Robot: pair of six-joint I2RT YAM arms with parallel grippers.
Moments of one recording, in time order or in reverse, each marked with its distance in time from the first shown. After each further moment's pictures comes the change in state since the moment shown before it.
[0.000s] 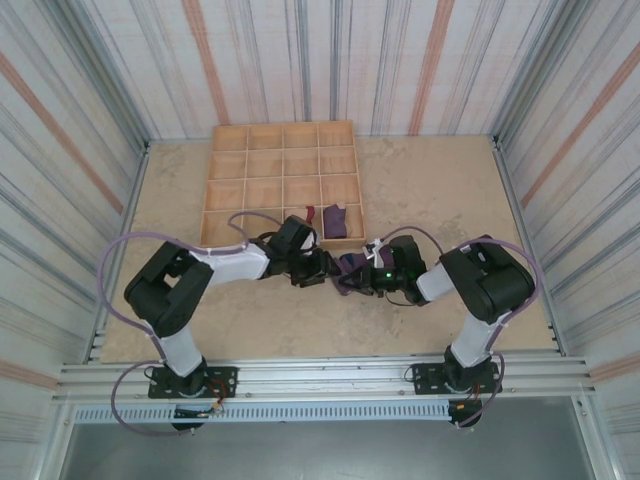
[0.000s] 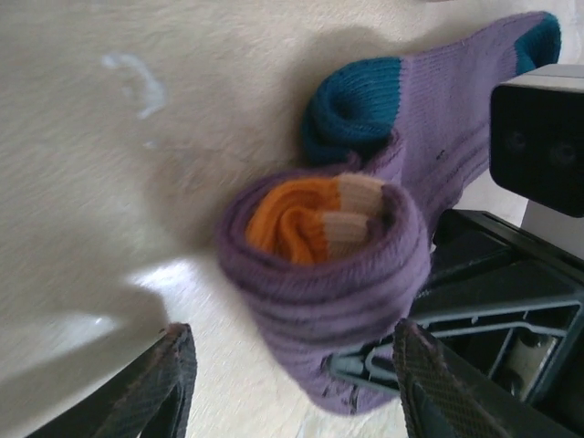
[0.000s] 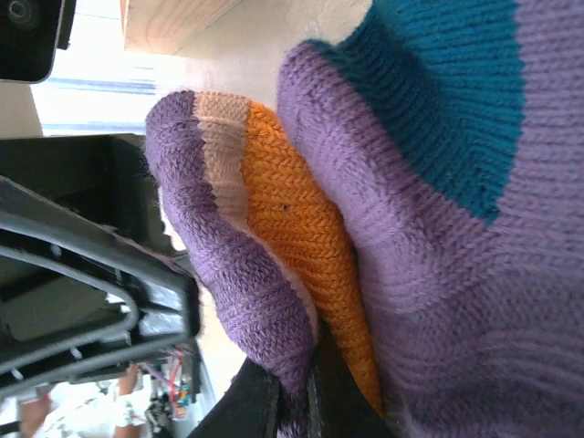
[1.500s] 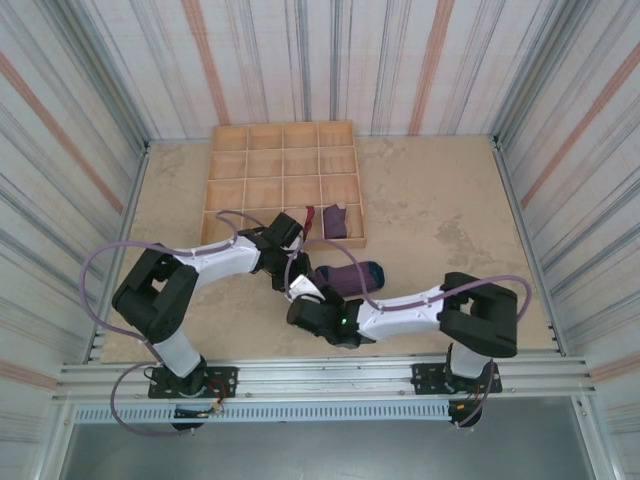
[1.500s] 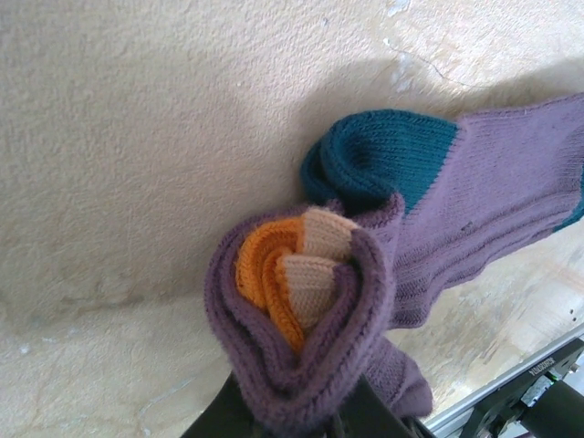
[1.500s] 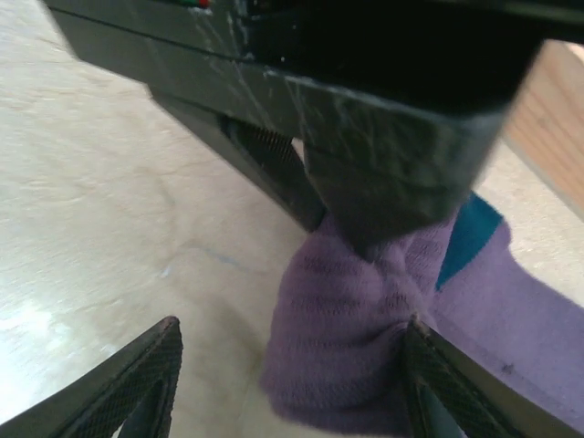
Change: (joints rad) left arm 0.058 -0.080 0.031 -0.377 -0.031 0.061; right arm 0.879 -0.072 0.427 -0.840 1.484 -0.594
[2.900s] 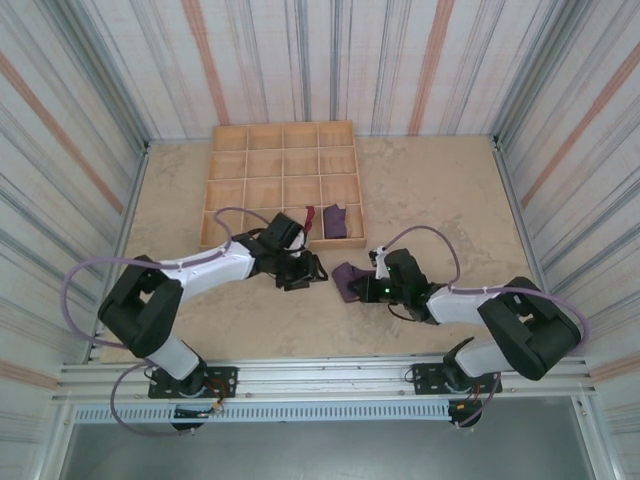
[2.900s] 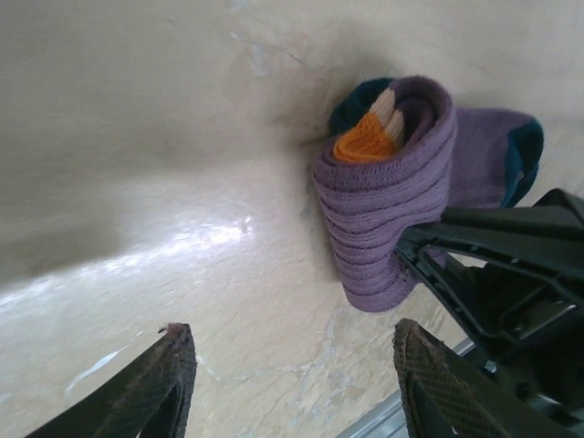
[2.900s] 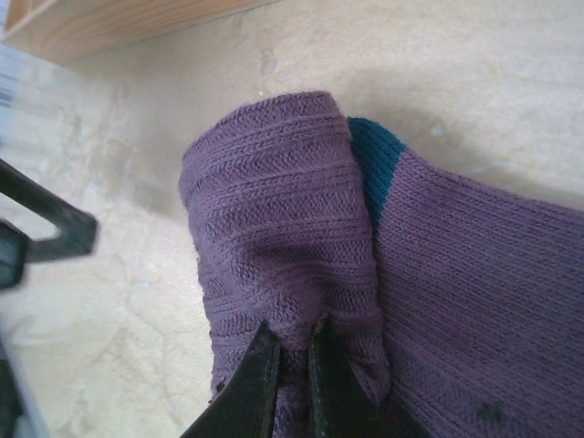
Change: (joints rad) left arm -0.050 -0.083 -0.025 0.082 0.010 0.012; right arm -0.715 -0.305 -0.528 0.539 -0.996 0.397
